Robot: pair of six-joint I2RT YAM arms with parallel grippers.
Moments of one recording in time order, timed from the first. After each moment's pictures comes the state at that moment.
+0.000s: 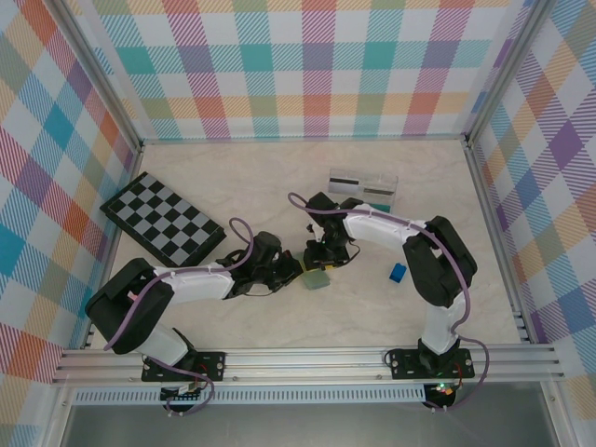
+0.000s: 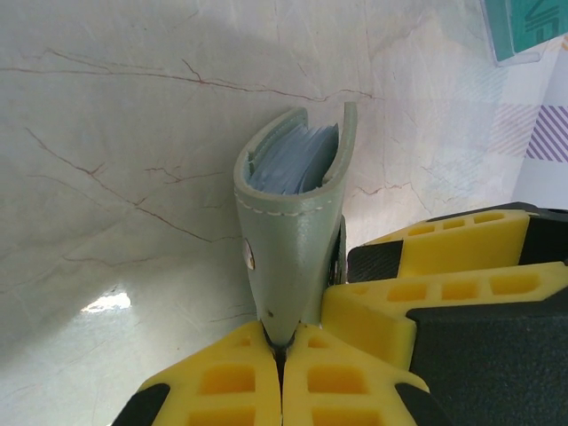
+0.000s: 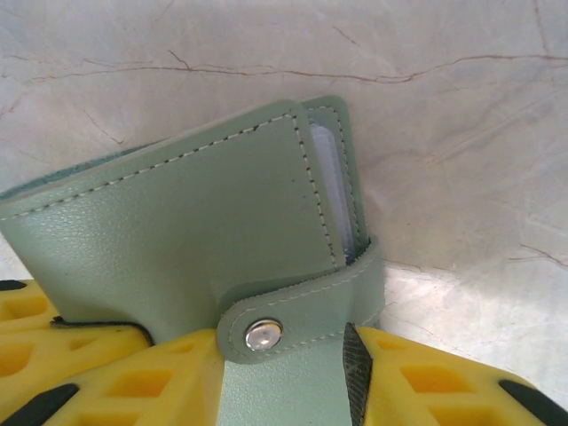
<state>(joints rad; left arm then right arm) -0.76 1.50 0.60 0.15 0.25 -1.25 0.72 1.87 1.30 -0.86 -0.29 0.47</state>
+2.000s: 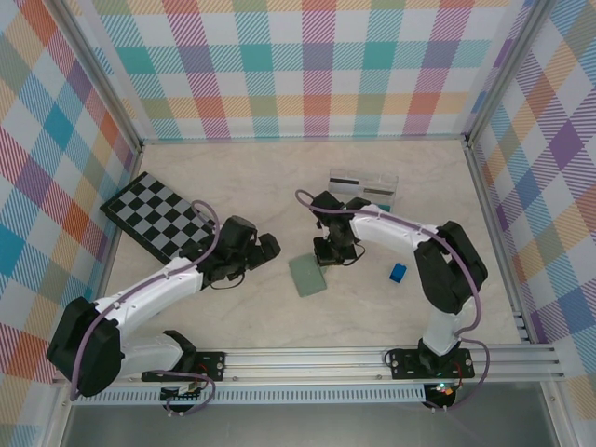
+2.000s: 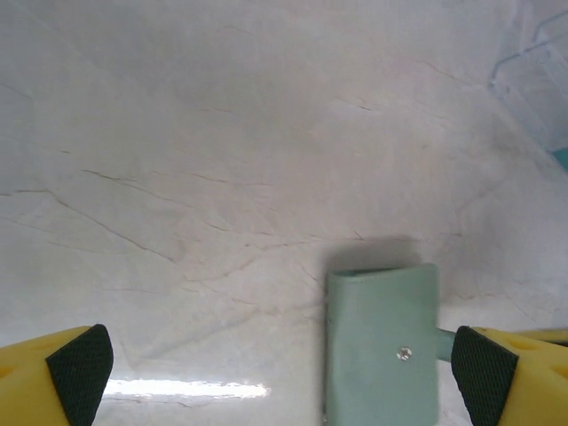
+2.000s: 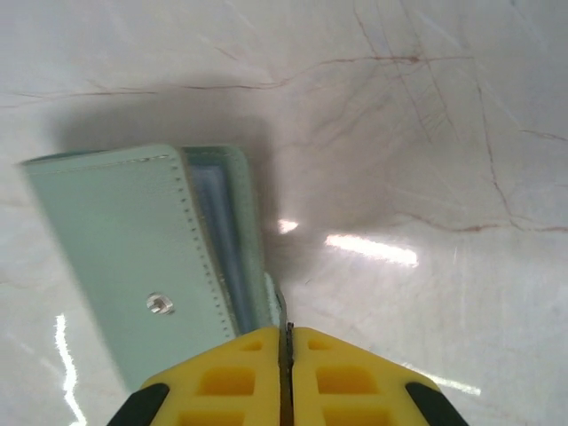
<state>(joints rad) -0.60 1.21 0.74 -0.47 -0.04 -1.01 0.72 1.79 1.28 -0.89 -0.18 0.56</state>
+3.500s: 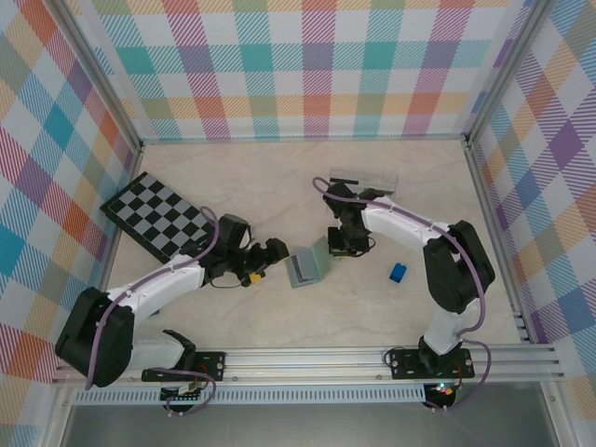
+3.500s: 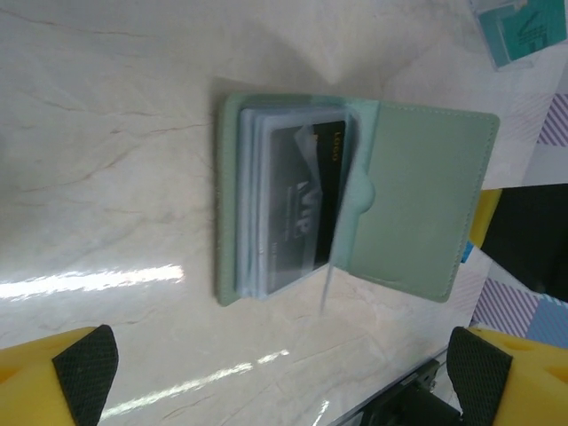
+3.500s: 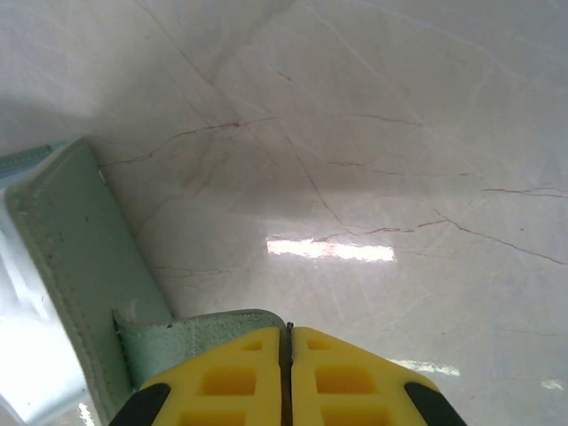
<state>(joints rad) -0.54 1.29 0.68 -0.29 0.43 -1.02 0.61 1.77 1.27 -0.94 -0.10 0.58</state>
